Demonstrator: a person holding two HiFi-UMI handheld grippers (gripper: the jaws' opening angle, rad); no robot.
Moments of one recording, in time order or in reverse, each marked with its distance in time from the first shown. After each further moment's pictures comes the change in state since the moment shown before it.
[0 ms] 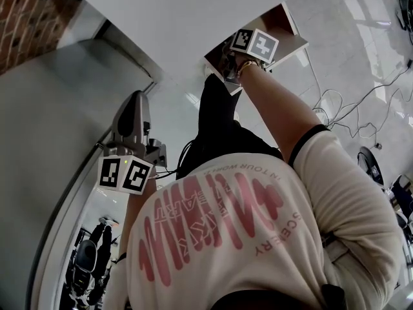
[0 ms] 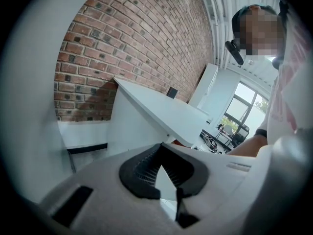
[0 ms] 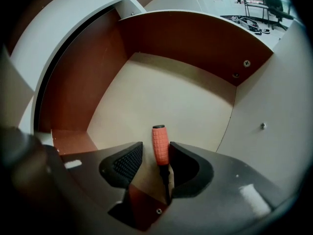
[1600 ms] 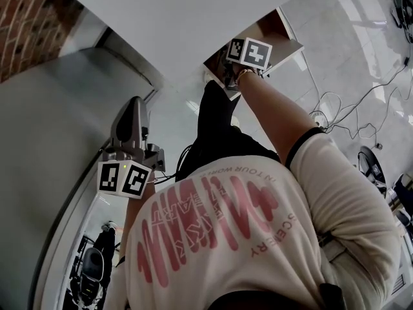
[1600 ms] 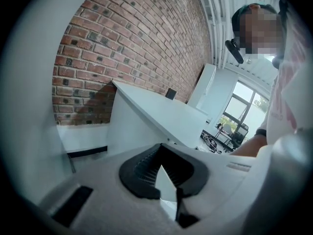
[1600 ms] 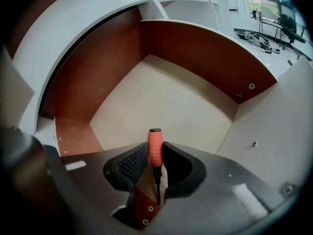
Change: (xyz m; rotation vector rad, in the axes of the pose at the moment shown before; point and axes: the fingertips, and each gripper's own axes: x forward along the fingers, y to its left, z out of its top) left arm 0.000 -0.004 0.011 0.026 -0.002 -0.006; right arm -0.012 0.002 0.005 -0.151 -0.004 -0.035
